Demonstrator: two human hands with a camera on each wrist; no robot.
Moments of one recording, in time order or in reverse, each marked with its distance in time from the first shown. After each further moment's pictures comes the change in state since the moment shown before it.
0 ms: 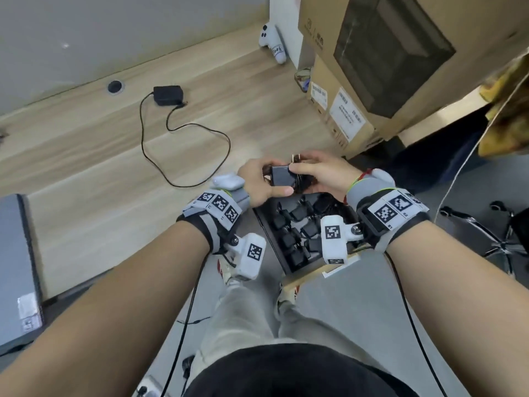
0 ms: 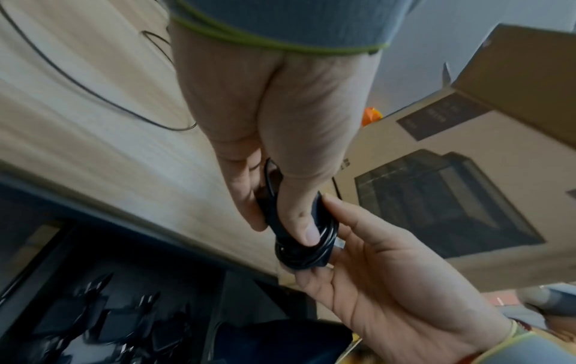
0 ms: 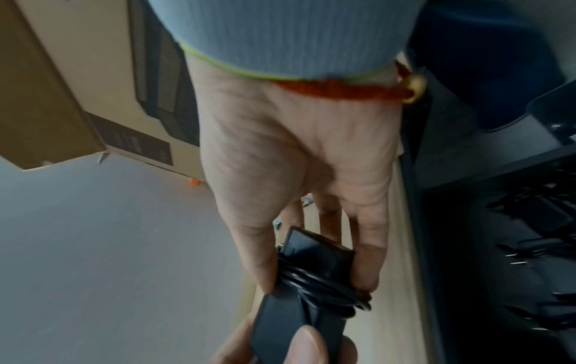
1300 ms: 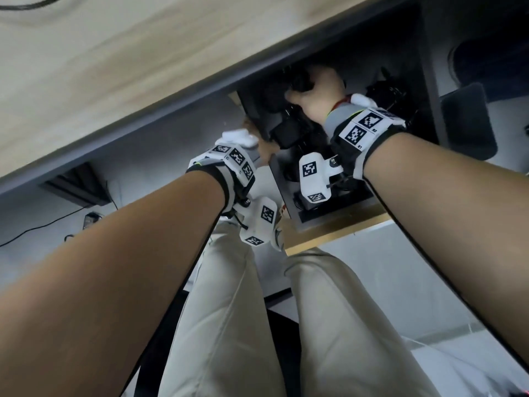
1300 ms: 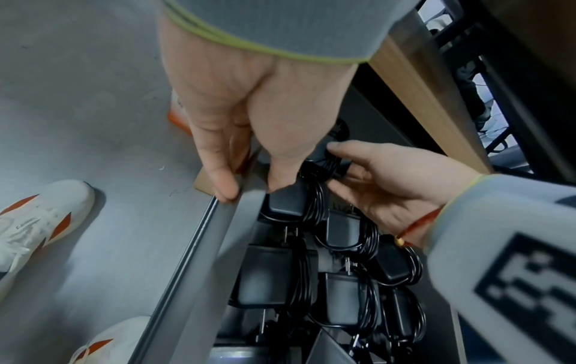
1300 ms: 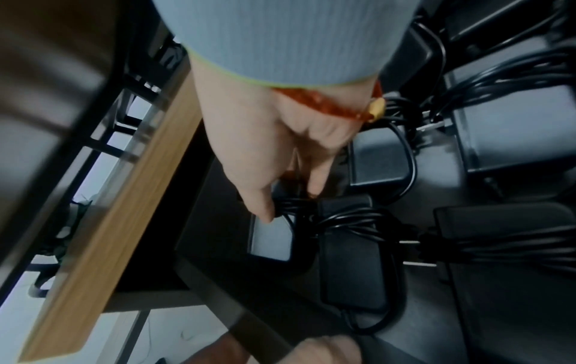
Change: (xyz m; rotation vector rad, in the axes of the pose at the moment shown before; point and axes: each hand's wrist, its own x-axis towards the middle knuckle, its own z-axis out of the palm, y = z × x) left_hand 0.102 -0.321 0.185 0.025 0.007 -0.657; right_hand 0.269 0.278 0.011 -0.602 0.258 0.006
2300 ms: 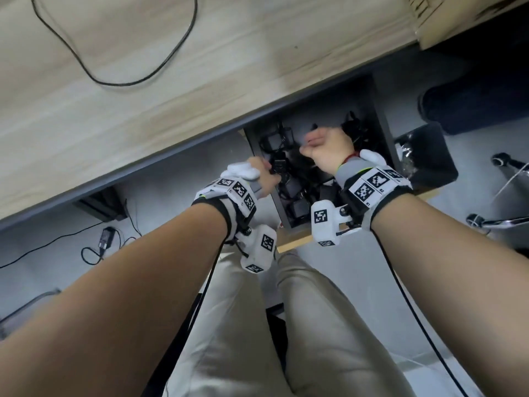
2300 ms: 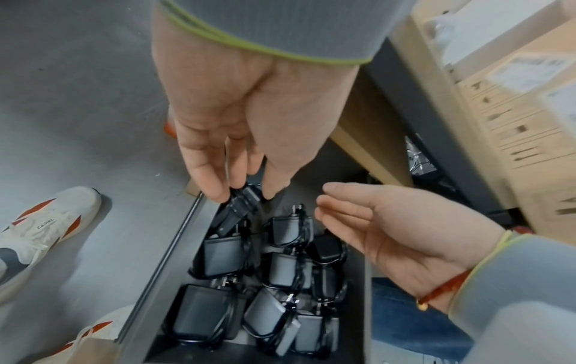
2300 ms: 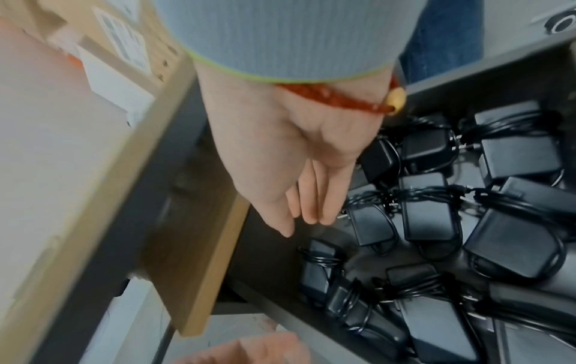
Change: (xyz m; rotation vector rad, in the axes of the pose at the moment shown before) left_hand -0.116 0.052 -0.026 0.101 -0.036 -0.019; right_hand -0.095 -0.005 -0.066 0.032 -0.111 0.069
